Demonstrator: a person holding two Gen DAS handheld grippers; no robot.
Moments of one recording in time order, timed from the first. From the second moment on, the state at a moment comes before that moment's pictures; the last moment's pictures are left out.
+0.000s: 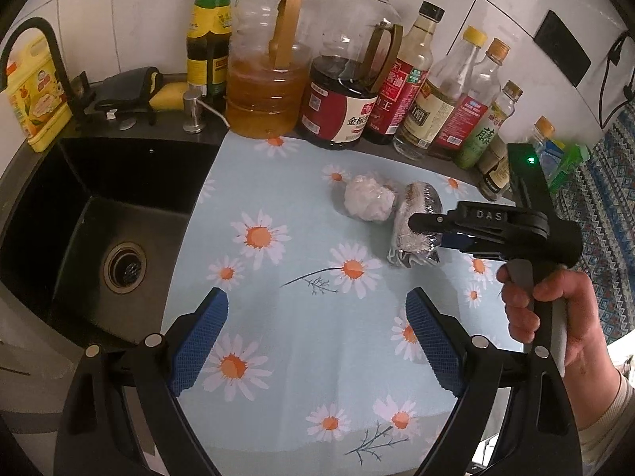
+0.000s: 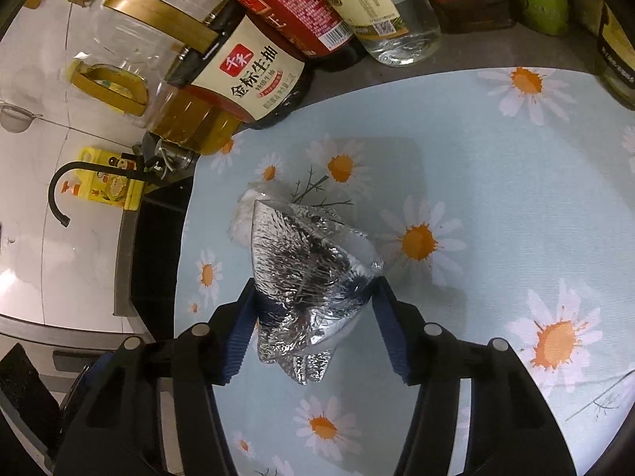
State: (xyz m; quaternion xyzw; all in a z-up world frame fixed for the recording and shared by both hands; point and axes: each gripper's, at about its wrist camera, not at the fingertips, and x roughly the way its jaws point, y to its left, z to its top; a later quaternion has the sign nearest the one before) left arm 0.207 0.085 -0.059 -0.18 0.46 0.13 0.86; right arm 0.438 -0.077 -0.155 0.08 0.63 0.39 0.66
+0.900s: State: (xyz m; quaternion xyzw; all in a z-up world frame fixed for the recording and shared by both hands) left arm 0.350 0.077 -0.118 -0.10 0.51 0.04 0.85; right arm 0.412 -0.212 -0.121 0.10 0.57 0.36 0.73
